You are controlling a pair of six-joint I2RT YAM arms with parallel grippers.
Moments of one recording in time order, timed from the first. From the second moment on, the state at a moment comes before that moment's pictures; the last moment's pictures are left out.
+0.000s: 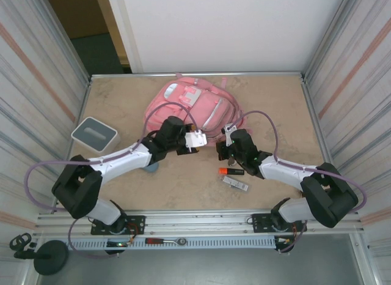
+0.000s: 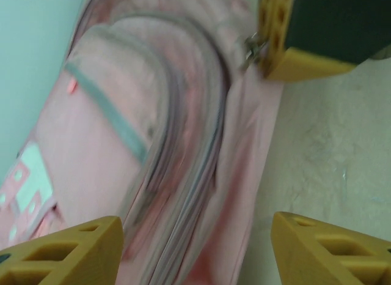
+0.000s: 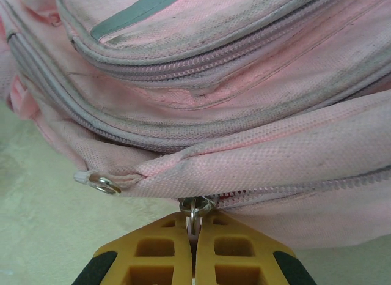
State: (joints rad) left arm -0.75 1.50 0.89 -0.02 0.06 0.83; right arm 0.64 1.34 0.55 0.19 -0.01 0.32
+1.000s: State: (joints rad) left arm -0.66 1.56 0.81 0.20 0.18 0.89; right arm 0.51 1.26 0.59 0.02 0.07 0.36
